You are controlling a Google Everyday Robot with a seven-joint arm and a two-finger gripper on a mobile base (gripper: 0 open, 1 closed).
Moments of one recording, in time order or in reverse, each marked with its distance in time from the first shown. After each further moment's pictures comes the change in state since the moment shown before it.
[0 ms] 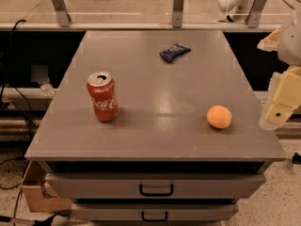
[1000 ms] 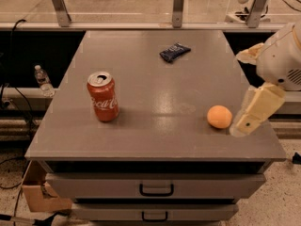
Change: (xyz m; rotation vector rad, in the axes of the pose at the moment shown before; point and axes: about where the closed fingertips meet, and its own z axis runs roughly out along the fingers) arm -0.030 0.009 0.036 -0.003 -0.225 0.018
